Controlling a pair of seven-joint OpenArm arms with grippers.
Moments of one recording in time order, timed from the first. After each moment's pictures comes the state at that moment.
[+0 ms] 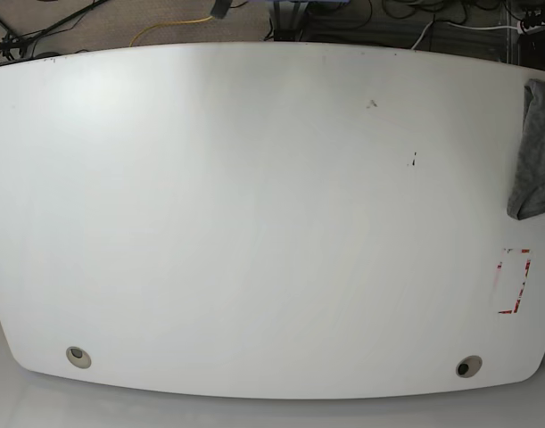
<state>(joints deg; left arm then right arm) 57.1 -3.1 -4.9 80.5 2.3 -12.3 7.4 -51.9 8.7 25.1 66.5 8.7 40.3 -1.8</state>
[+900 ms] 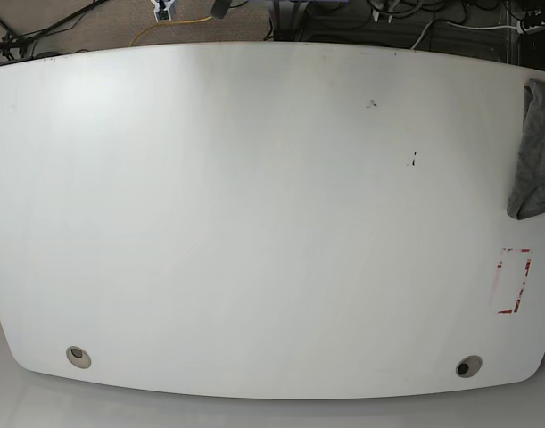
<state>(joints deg) 13.1 -4.8 -5.0 14.9 2.3 -9.3 3.8 -18.2 10.8 0.4 21.9 4.6 17.8 2.7</state>
